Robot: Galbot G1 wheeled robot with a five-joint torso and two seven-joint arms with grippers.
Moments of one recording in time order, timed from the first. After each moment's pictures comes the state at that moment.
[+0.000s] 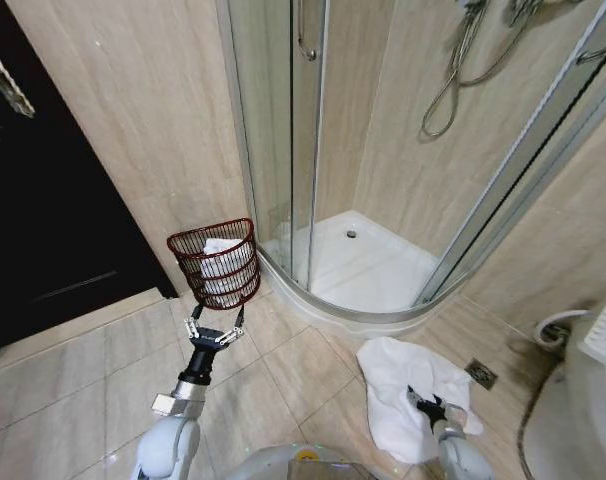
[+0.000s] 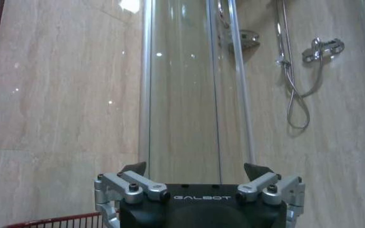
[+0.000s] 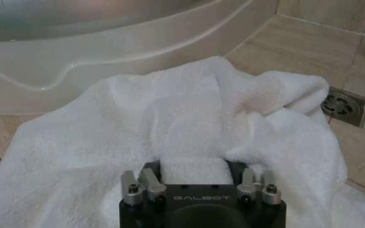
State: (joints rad) left arm 1.67 -1.50 -0.69 -2.05 -0.21 -0.45 0.31; right arm -1.44 1.33 0.75 1.34 0.33 -0.18 -0.04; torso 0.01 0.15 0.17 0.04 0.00
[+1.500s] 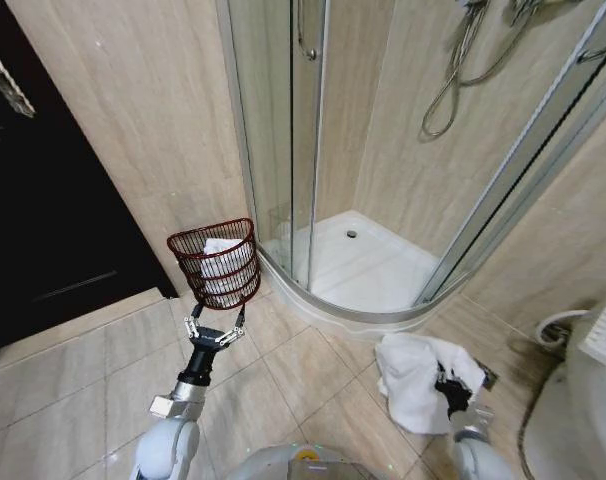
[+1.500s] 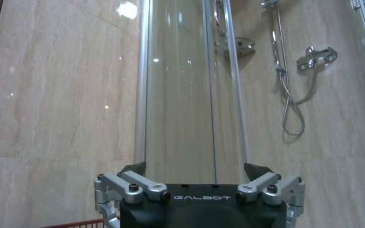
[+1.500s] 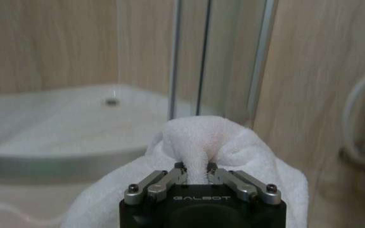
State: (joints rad) left arm 1.68 -1.49 -0.69 -2.07 -0.23 -0.47 0.33; right arm -1.62 1.39 0.84 1.74 0.24 0.11 0.03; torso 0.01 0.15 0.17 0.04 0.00
